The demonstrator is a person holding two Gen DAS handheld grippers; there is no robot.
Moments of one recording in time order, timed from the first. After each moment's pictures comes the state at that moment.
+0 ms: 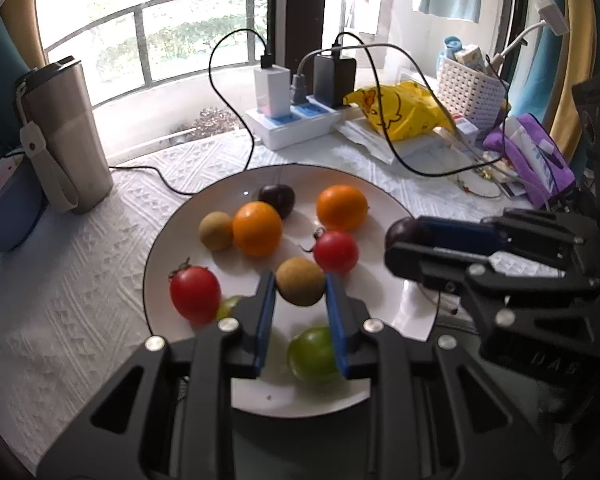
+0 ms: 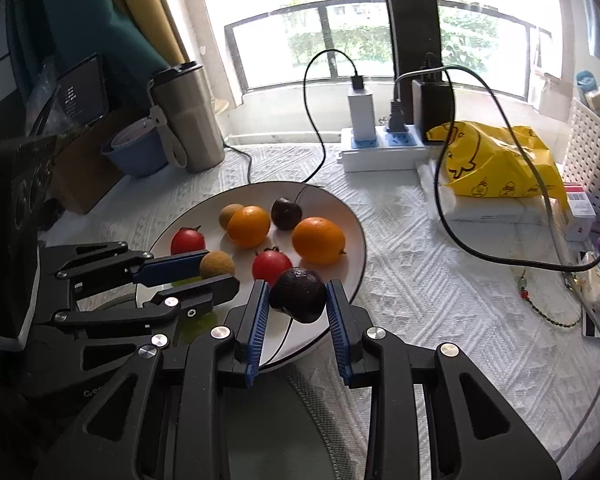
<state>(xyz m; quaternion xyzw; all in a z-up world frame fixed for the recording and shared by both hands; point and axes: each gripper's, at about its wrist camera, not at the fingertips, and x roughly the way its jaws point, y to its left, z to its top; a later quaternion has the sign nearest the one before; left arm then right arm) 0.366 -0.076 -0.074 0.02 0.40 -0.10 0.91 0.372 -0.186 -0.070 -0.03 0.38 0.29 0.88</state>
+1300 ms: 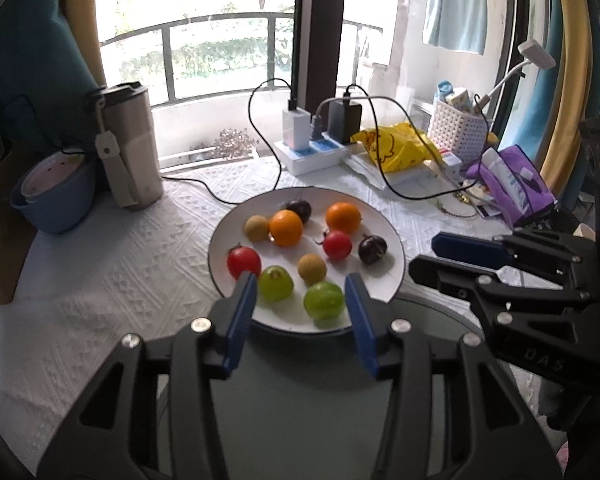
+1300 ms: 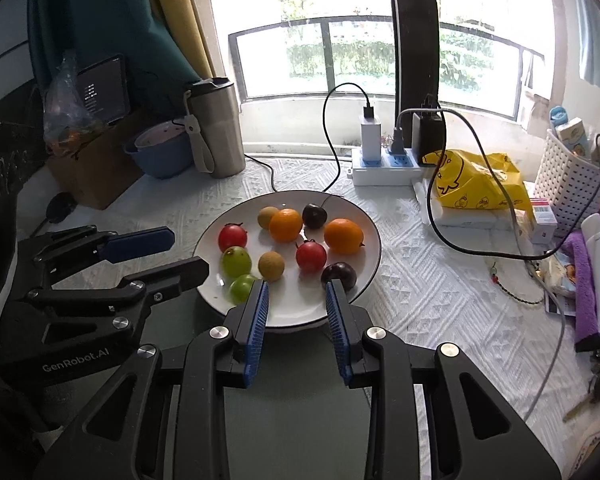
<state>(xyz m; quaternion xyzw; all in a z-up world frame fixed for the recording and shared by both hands) 0.298 -0.051 -0.029 -0.01 0.36 -0.07 0.93 0.313 -0.181 -0.033 -0.05 0.35 0.27 0.89</state>
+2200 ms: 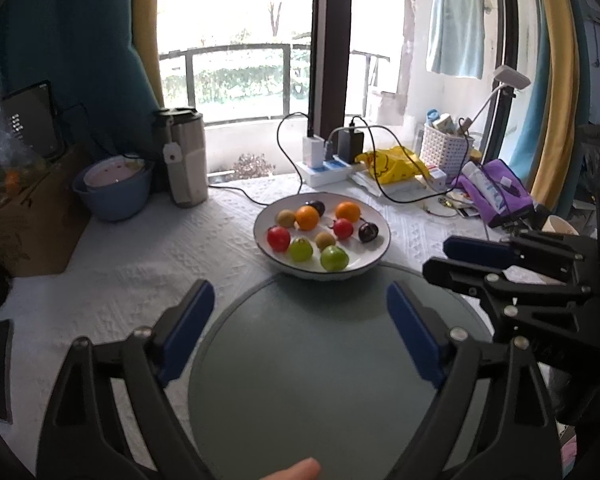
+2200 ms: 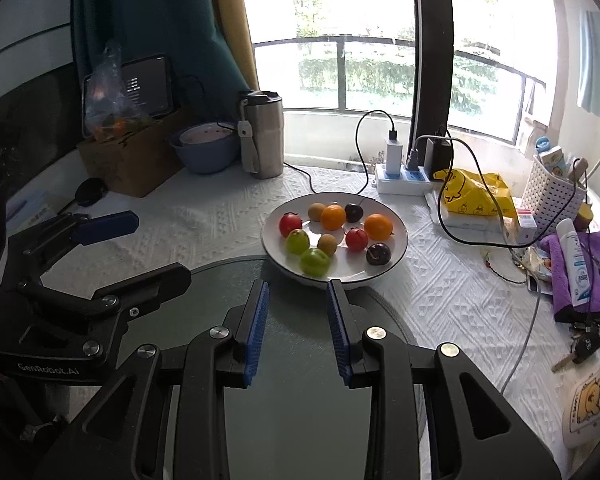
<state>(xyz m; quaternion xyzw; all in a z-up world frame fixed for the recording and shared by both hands) 0.190 -0.027 -0.001 -0.01 0.30 -0.05 0.95 0.221 -0.165 -0.003 -0.07 0.32 0.27 0.90</state>
